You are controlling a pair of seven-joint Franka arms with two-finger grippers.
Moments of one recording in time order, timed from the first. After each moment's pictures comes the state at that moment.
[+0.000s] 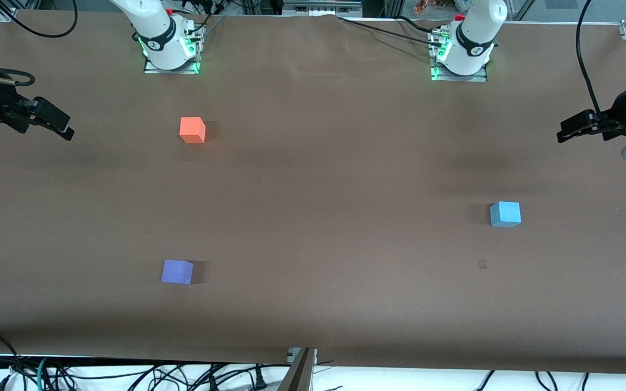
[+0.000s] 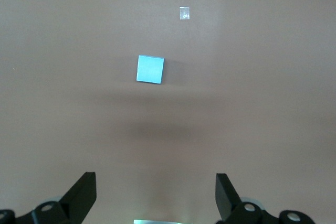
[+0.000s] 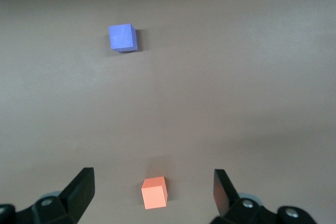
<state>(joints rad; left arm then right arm) 0.05 0.04 -0.01 -1.59 -0.02 1.50 -0.05 0.05 -0.02 0.01 -1.60 0.02 1.64 0.23</state>
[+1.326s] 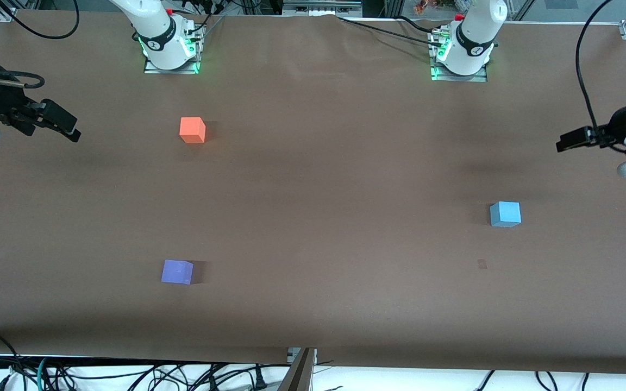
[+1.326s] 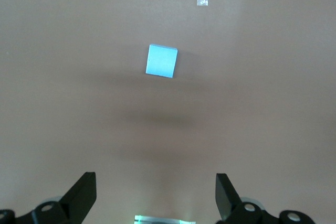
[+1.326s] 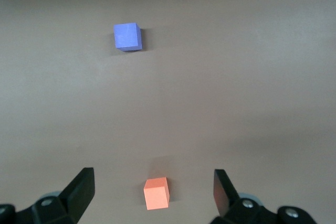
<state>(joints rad) 0.09 0.12 0.00 -1.65 -0.02 1.56 -0.03 0.06 -0.01 0.02 -1.60 0.02 1.65 0.23</state>
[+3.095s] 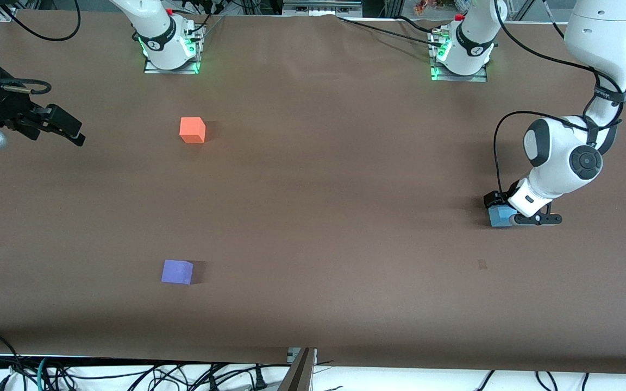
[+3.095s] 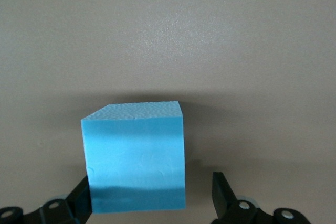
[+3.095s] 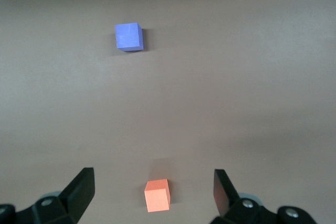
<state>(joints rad) 0.08 0.43 0.00 -2.14 -0.02 2.54 0.07 0.06 0.00 0.02 -1.60 0.02 1.66 0.23</state>
